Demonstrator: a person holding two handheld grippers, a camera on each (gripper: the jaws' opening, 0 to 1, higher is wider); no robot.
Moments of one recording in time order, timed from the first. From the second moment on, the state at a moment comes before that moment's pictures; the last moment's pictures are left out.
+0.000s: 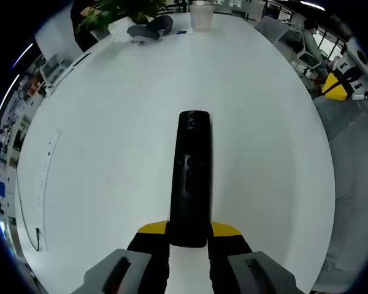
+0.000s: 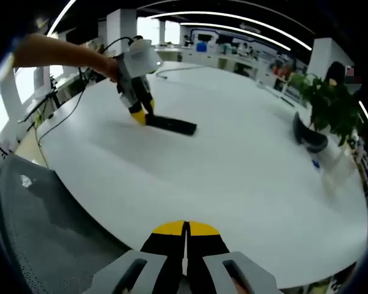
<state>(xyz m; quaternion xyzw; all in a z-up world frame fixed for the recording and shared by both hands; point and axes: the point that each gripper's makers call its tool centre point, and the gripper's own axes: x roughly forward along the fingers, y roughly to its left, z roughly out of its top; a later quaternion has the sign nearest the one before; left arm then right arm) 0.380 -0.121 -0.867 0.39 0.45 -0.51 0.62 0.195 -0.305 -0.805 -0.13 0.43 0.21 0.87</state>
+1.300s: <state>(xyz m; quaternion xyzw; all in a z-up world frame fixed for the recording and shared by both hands) 0.324 -0.124 -0.869 0.43 0.48 -0.48 0.59 0.196 -0.298 -0.802 -0.15 0.41 0.23 0.87</state>
